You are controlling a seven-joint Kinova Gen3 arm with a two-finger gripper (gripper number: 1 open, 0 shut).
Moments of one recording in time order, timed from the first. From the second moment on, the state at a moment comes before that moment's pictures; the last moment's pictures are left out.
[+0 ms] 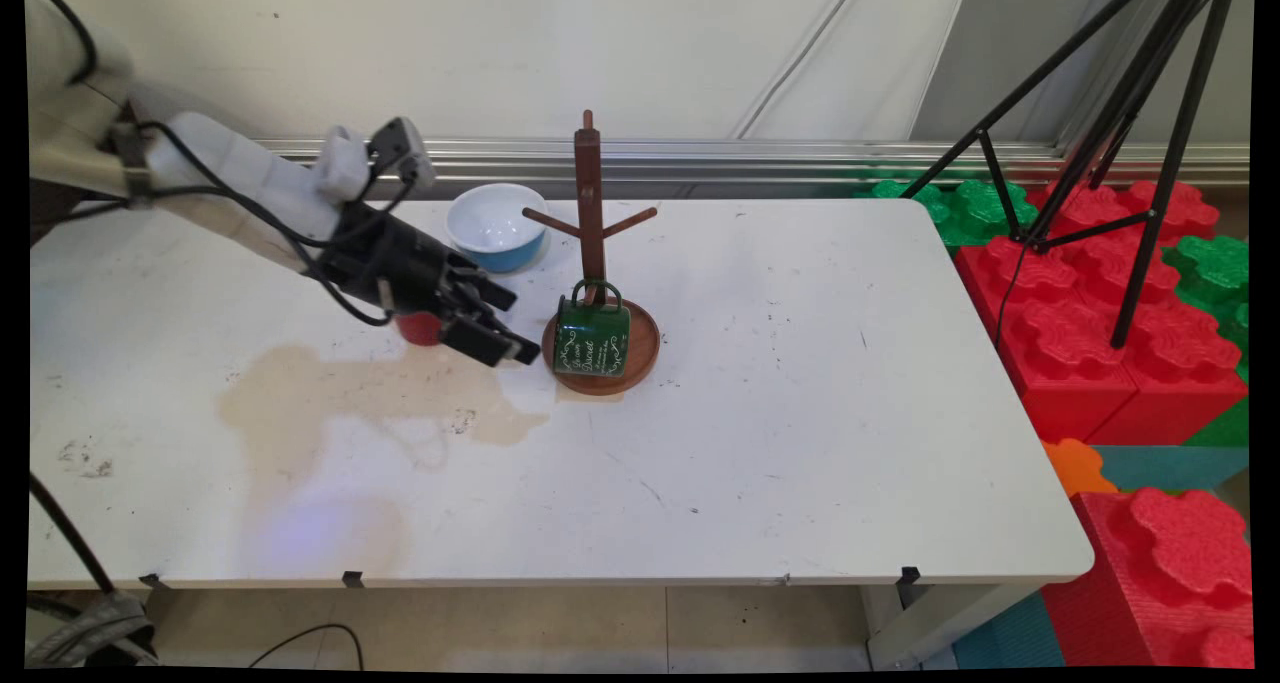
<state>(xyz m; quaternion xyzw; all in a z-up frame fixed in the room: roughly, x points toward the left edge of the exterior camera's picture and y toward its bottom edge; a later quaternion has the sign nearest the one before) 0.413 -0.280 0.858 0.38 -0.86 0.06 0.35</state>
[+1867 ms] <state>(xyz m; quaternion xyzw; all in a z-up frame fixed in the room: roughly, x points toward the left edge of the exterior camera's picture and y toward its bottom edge) 0.364 -0.294 0.792 0.39 -0.83 0.08 0.39</state>
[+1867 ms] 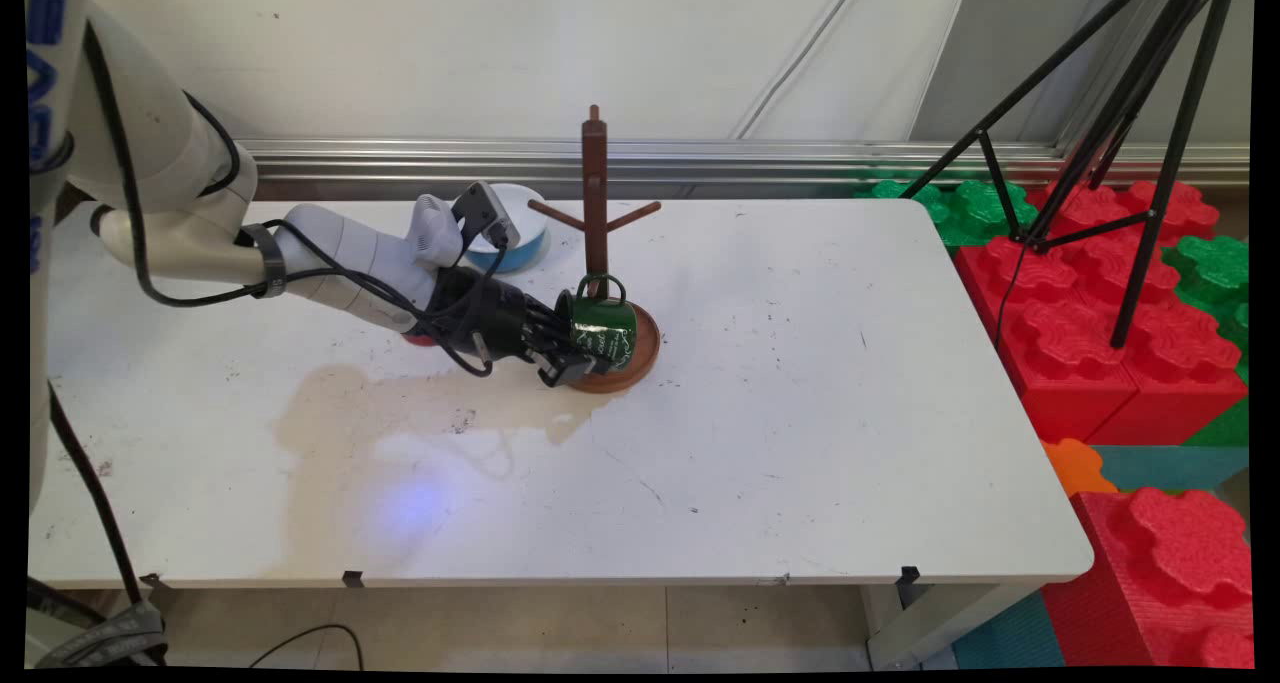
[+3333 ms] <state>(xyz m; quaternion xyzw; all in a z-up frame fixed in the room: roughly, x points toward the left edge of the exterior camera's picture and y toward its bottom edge) 0.360 -0.251 0.831 0.37 -0.83 0.07 0.41</state>
